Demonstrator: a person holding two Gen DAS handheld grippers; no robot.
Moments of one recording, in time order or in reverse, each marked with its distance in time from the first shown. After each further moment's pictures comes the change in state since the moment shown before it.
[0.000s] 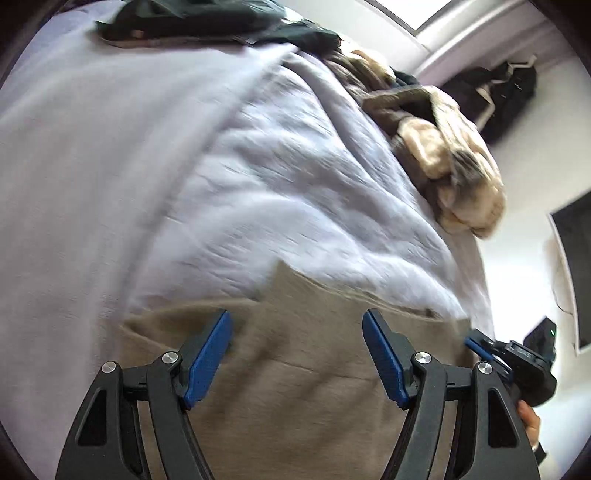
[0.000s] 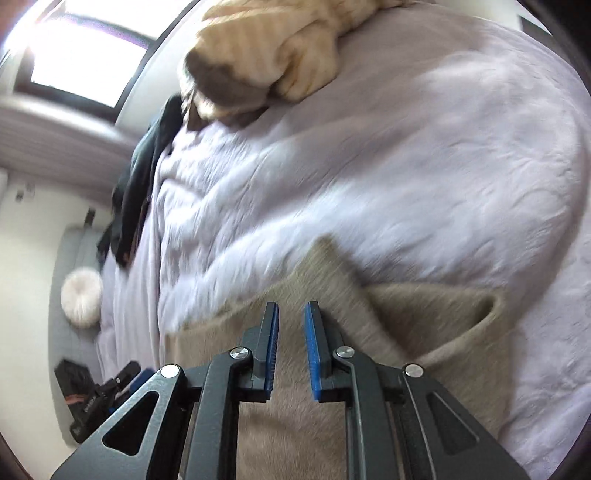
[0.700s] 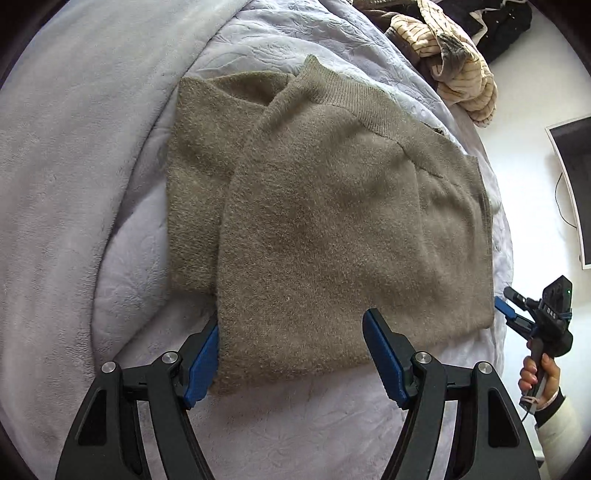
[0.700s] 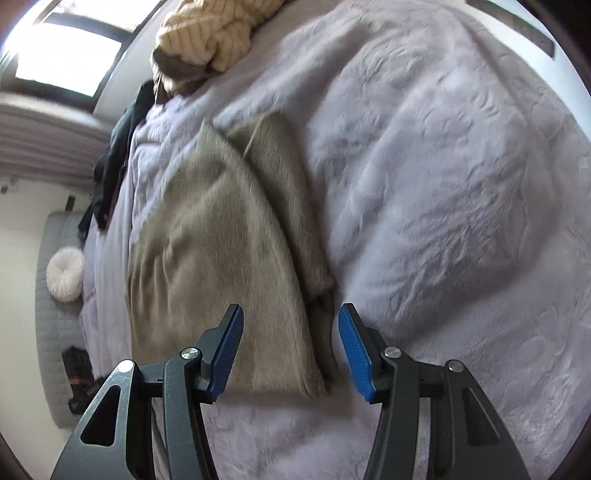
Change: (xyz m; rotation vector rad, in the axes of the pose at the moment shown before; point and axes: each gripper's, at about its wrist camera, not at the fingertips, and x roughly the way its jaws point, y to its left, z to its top) left arm -0.028 0.035 -0.146 0.096 0.305 0.011; right arm -0.098 -0.080 -0.136 -0.050 0.127 -0.092
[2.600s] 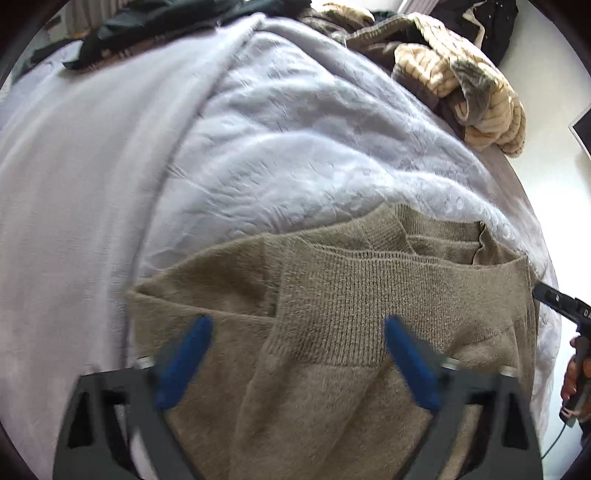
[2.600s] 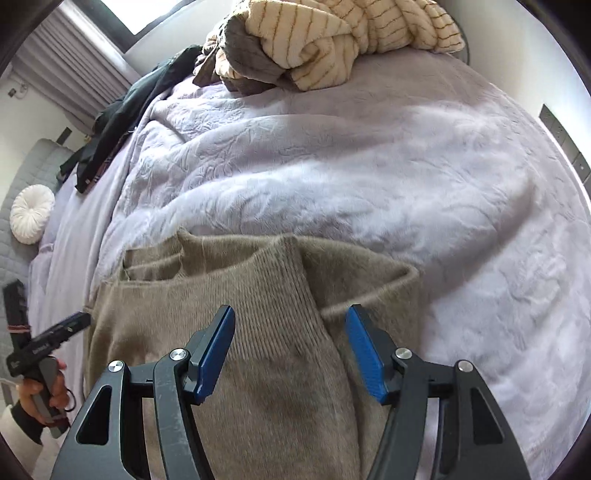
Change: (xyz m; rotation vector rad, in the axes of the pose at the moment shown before) left arm 0.036 -0.047 0.126 0.108 -0.154 0.197; right arm 0.060 0.095 0.117 -0.313 -0.077 -0.188
